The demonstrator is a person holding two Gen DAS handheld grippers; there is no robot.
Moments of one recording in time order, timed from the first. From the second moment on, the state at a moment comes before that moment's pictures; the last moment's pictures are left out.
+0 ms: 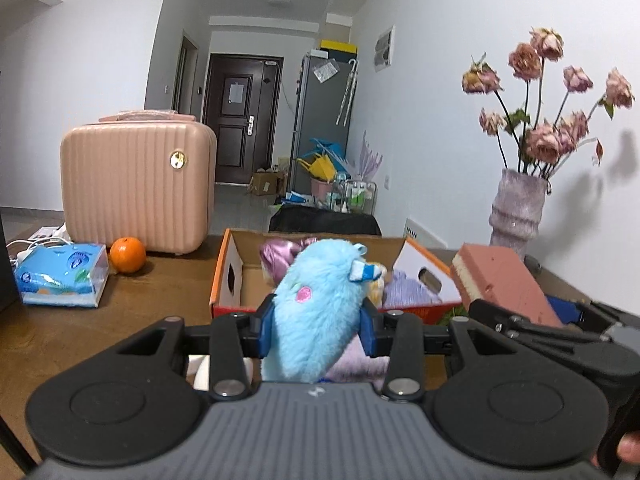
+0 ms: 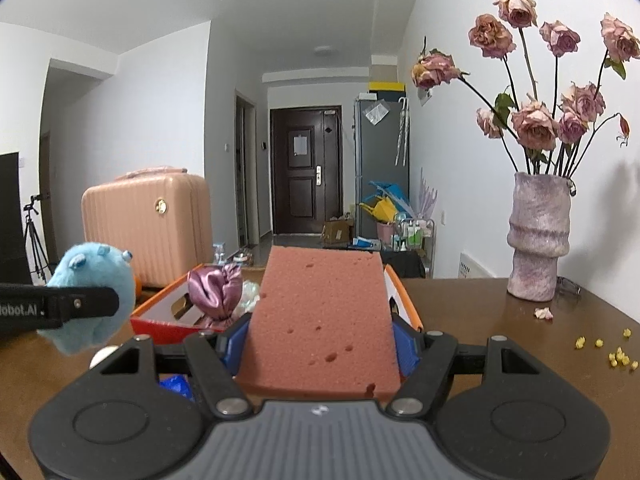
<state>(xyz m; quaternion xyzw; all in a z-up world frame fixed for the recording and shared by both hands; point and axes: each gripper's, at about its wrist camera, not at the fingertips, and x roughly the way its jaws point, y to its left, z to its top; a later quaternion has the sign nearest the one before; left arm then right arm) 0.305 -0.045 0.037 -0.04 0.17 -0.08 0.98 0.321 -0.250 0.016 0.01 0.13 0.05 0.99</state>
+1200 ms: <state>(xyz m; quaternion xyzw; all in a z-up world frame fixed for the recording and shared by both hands) 0.431 -0.042 0.043 -0.07 0.17 -0.06 0.98 0.431 -0.248 0.007 0.01 0.10 0.04 0.99</state>
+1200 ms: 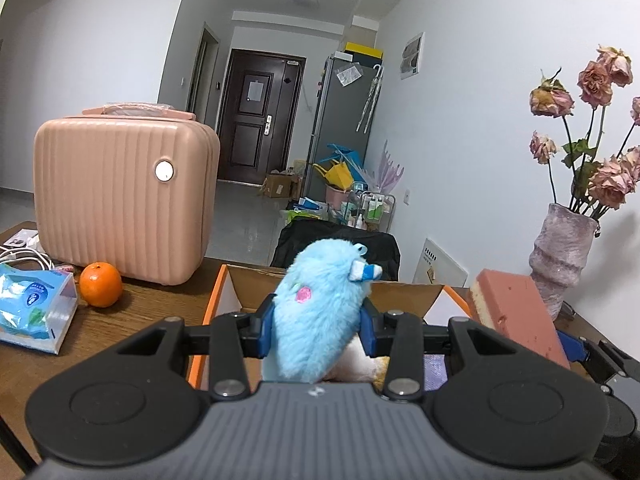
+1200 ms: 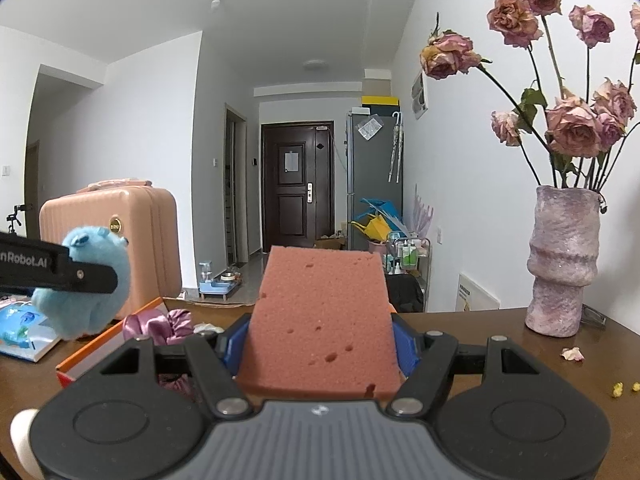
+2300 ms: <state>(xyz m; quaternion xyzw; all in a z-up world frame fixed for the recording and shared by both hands) 0.514 -0.044 0.010 -0.03 0.22 -0.03 0.98 0.507 -0.251 -0.016 0.00 0.15 0.03 0.99</state>
